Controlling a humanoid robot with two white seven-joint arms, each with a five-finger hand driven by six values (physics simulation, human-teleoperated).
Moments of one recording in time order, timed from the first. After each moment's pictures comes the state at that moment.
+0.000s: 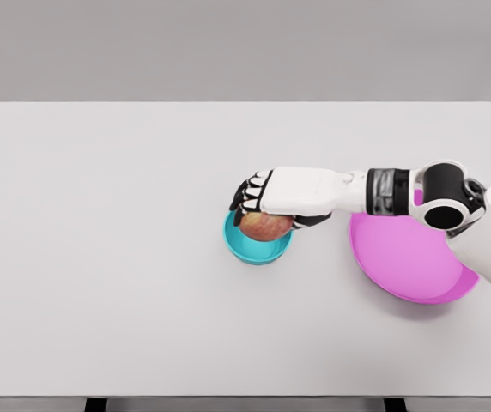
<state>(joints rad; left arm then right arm) 0.07 0.00 -0.25 -0.21 0.21 -0.02 -0.14 -0.67 -0.56 0.71 -1.56 0.41 -0.61 0.61</state>
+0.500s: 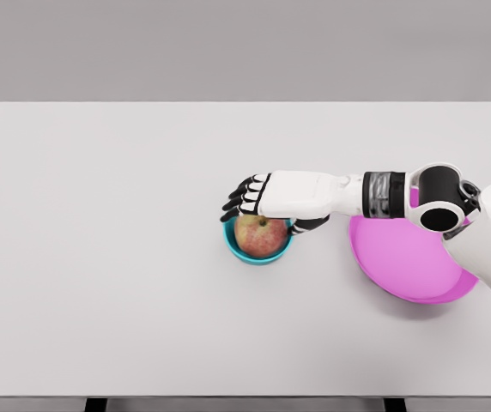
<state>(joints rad) 0.07 0.00 -0.25 -0.21 0.21 -0.02 -0.14 -0.67 -0.55 0.72 -1.55 0.41 -0.61 0.61</state>
